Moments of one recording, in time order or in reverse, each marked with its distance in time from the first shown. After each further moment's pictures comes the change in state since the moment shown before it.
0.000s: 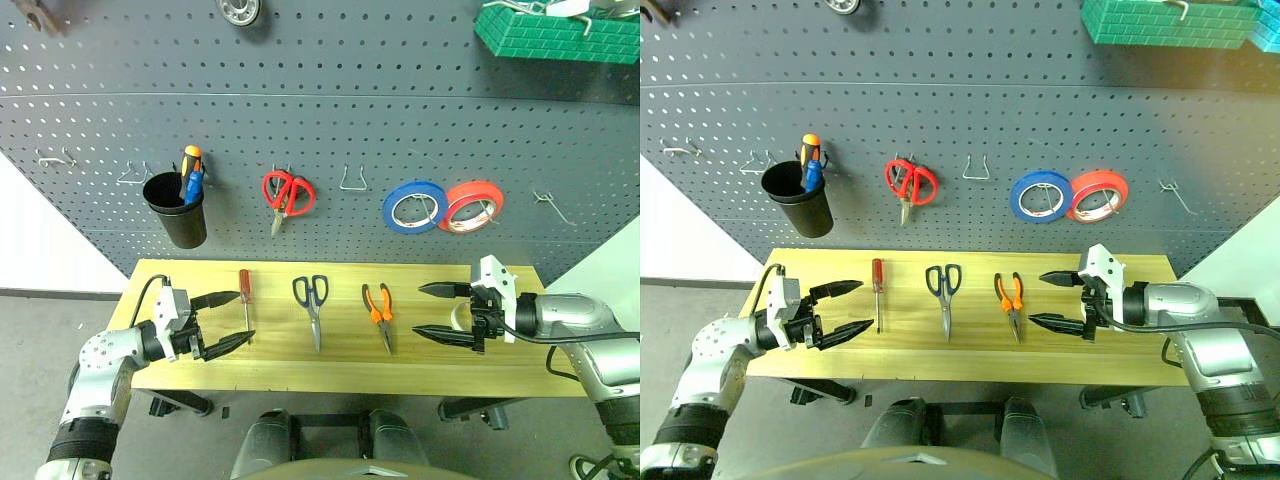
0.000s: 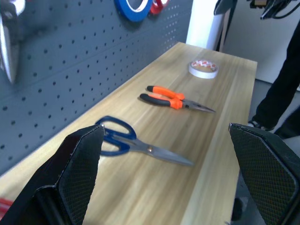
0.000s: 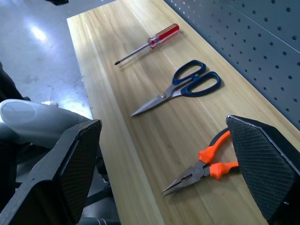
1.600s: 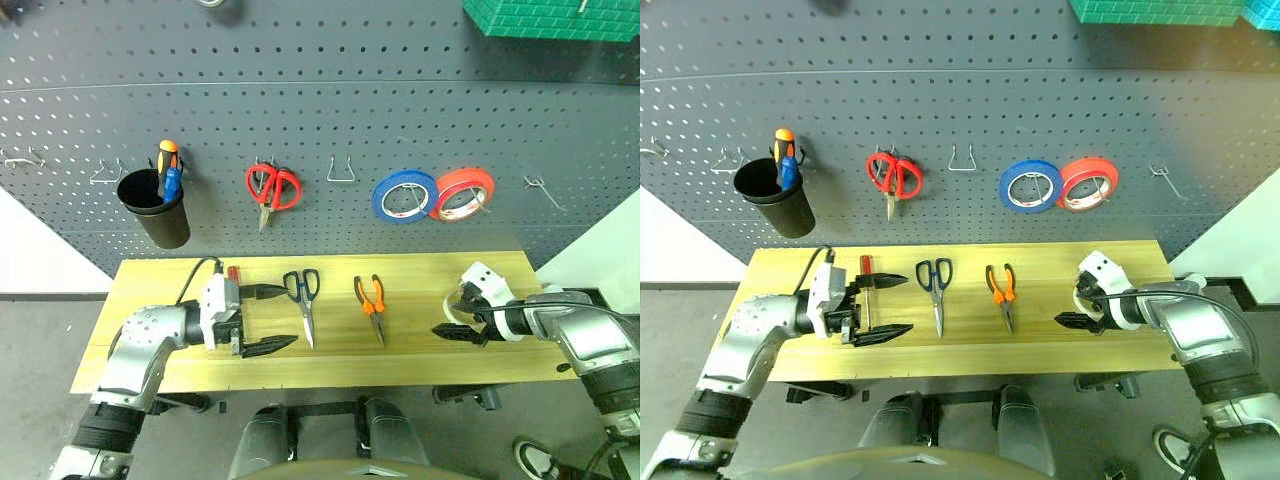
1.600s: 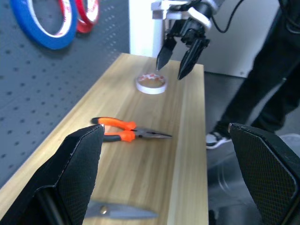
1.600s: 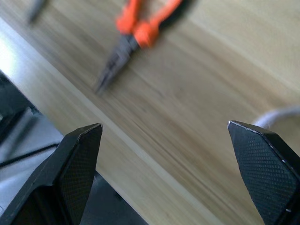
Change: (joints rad) left arm -0.099 -0.042 -0.206 -0.307 0.064 0.229 0.067; right arm -0.180 -0.032 0.187 0.217 -0.236 0.407 -0.225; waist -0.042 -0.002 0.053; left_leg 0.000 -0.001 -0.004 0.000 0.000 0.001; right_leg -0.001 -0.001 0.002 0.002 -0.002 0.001
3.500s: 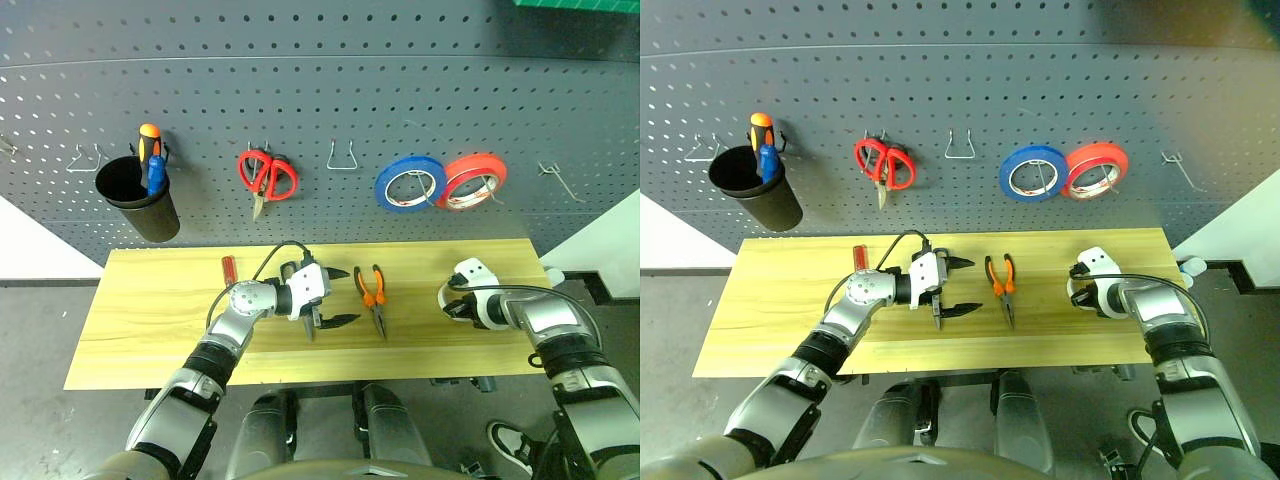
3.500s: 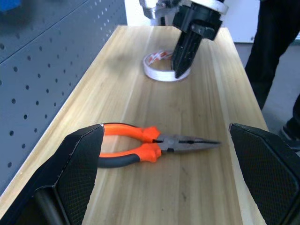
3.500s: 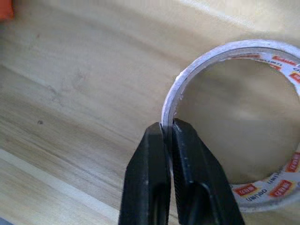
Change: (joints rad) left arm -0.316 -0.298 -0.205 0.578 0.344 -0.393 0.224; right arm -0.160 0.167 -0.046 0.353 -0.112 -0.037 -0.179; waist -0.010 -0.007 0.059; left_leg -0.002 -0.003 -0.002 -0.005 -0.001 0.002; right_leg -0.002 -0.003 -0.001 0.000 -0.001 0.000
